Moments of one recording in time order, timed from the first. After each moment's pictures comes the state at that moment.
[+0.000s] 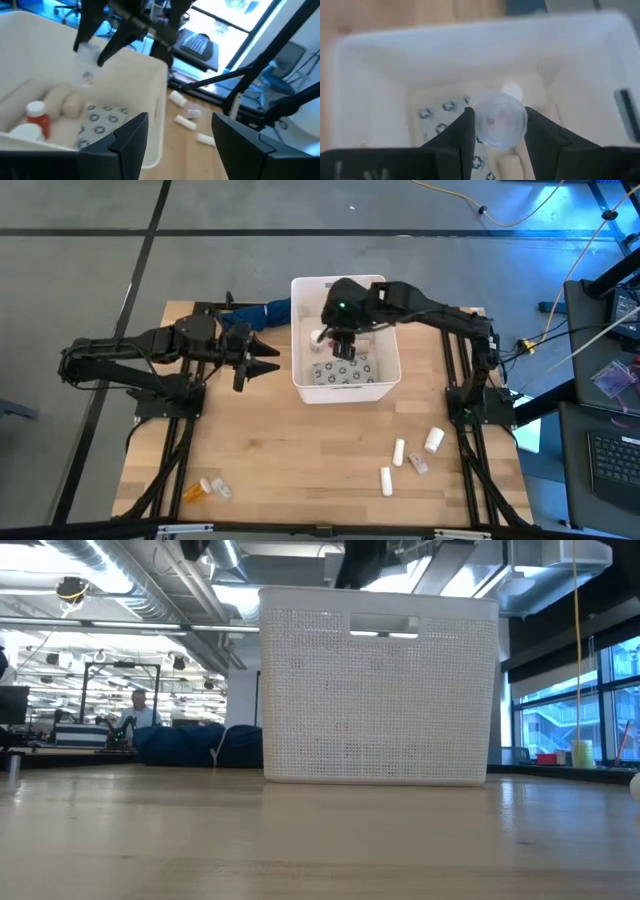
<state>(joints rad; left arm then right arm) 0.10 0.88 0.96 -0.32 0.07 -0.38 -0.22 1.88 2.10 -1.18 0.09 -0.15</state>
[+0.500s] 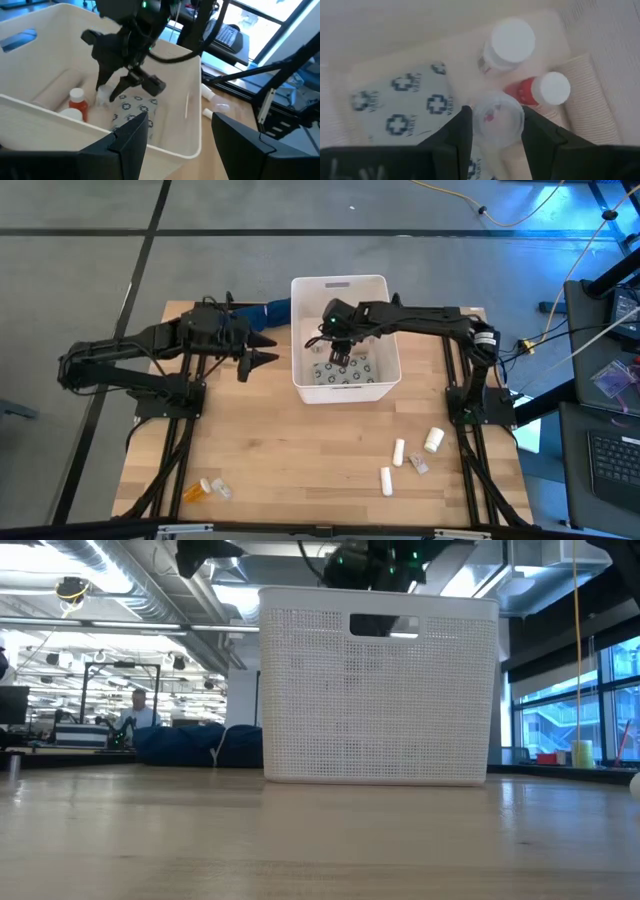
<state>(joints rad) 0.21 0.88 0.96 -0.40 0.07 -0.34 -0.31 1.88 1.60 -0.80 0.08 -0.08</state>
